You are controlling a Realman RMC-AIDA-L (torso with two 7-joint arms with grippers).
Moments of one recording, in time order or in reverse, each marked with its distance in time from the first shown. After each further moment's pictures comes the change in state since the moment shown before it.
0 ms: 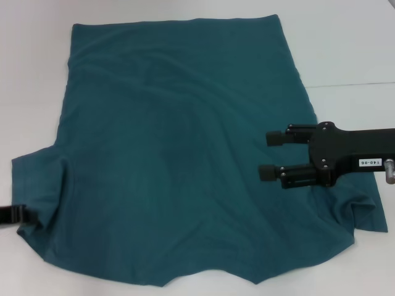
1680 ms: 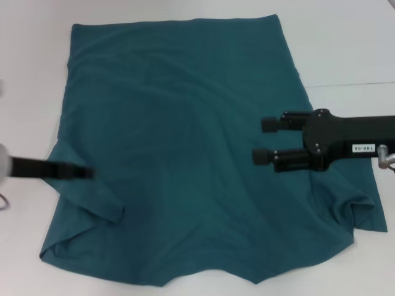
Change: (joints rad) left arm -0.088 -0.003 0.221 0.042 -0.046 -0.085 -0.023; right arm 0.023 0.003 0.005 0.000 0.020 0.024 0.029
